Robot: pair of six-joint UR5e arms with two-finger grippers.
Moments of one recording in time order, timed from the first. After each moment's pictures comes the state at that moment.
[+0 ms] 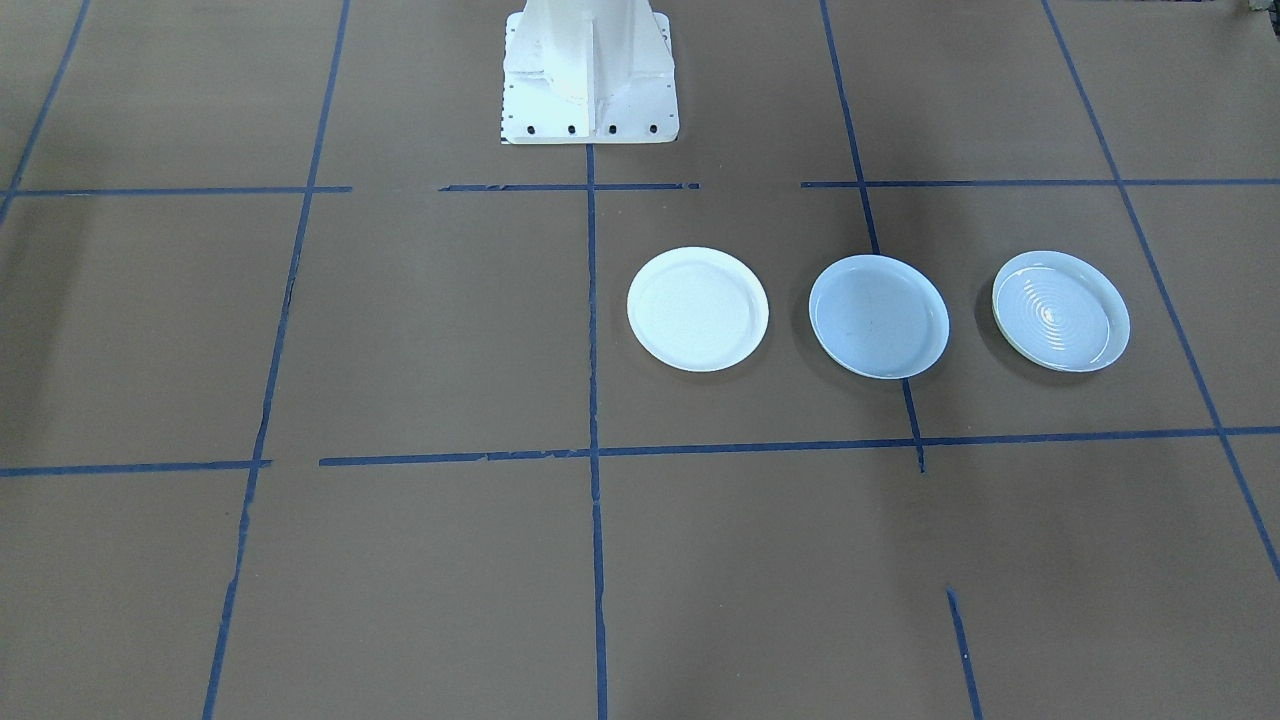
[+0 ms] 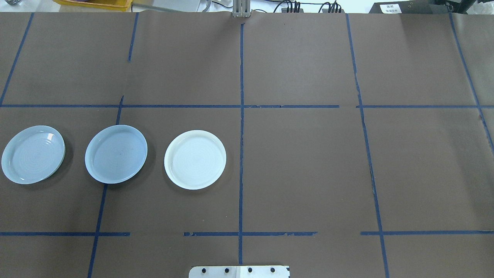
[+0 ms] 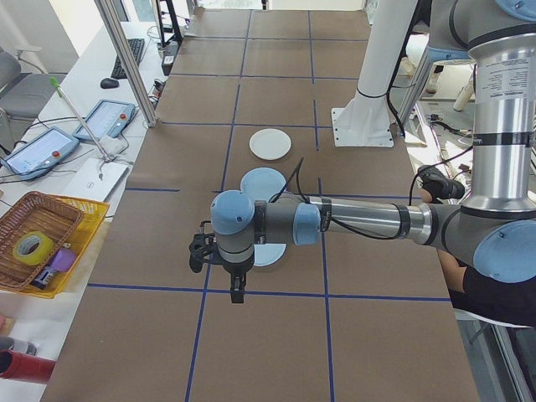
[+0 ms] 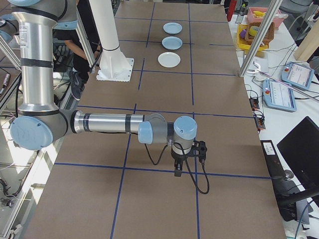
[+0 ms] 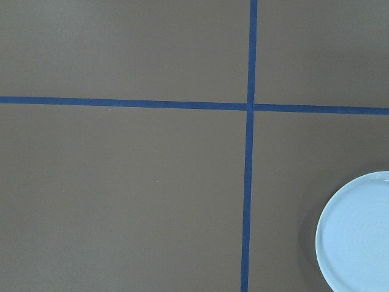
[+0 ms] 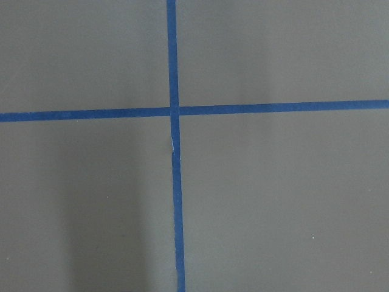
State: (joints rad) left arm -1.63 -1.50 -1.72 -1.50 -2.33 0.01; right arm 1.54 -1.61 1.62 -1.56 2.30 0.09
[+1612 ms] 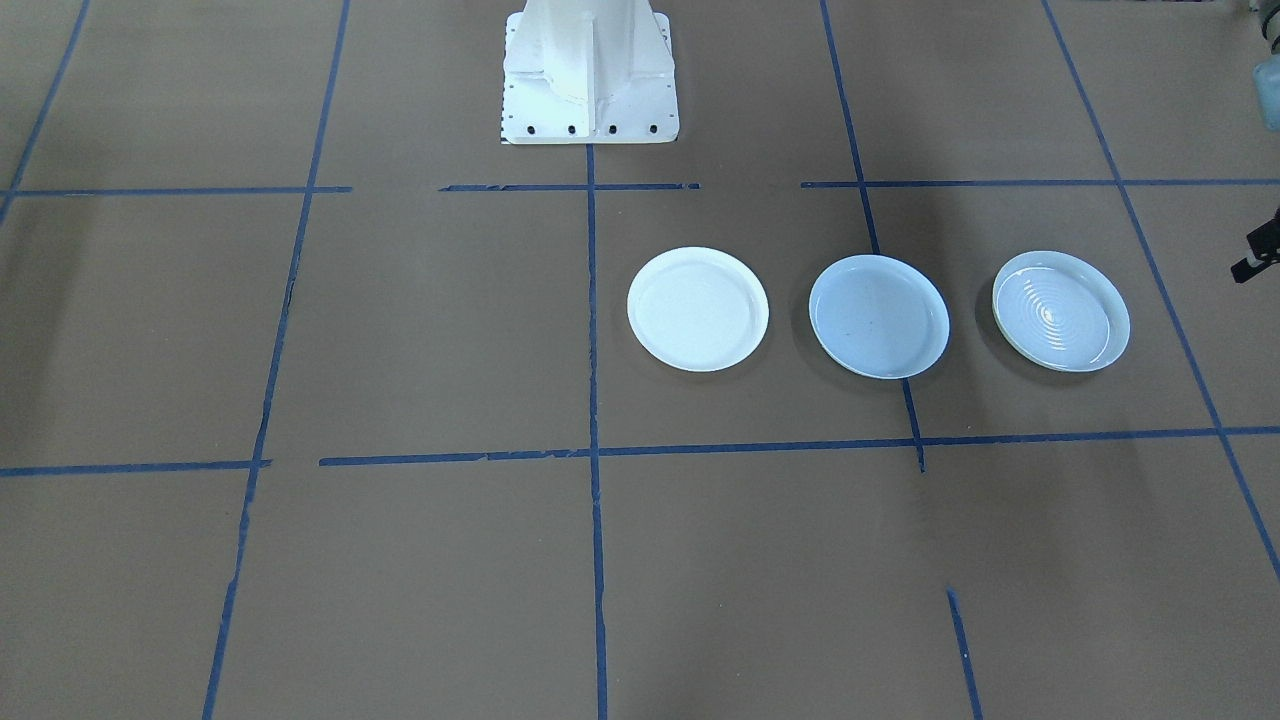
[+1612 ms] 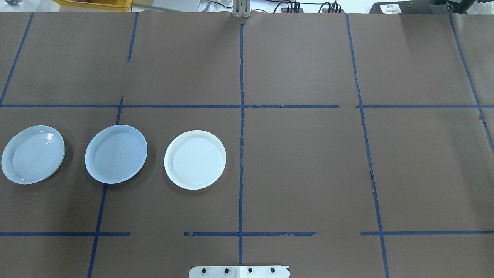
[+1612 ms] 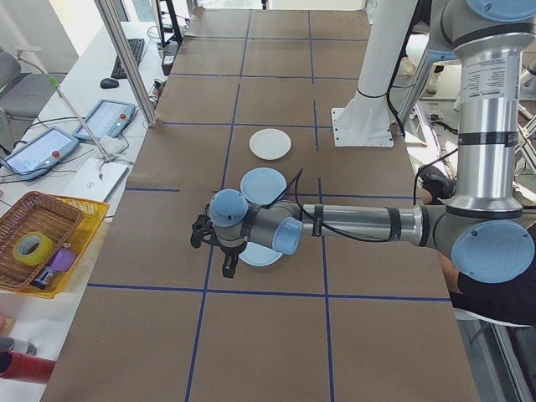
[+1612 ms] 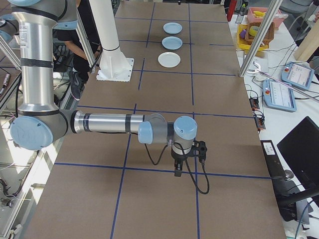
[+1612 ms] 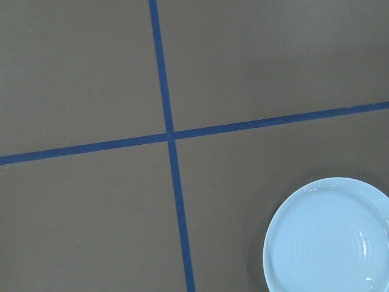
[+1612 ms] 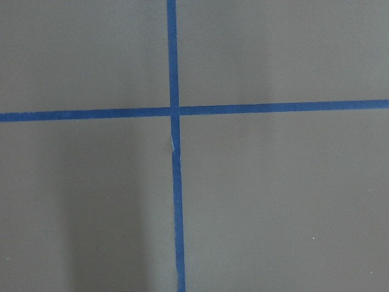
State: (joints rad) left arm -1.39 -1.51 -1.61 -1.91 -2.43 -0.24; right arm 1.54 -1.61 1.62 -1.56 2.30 0.09
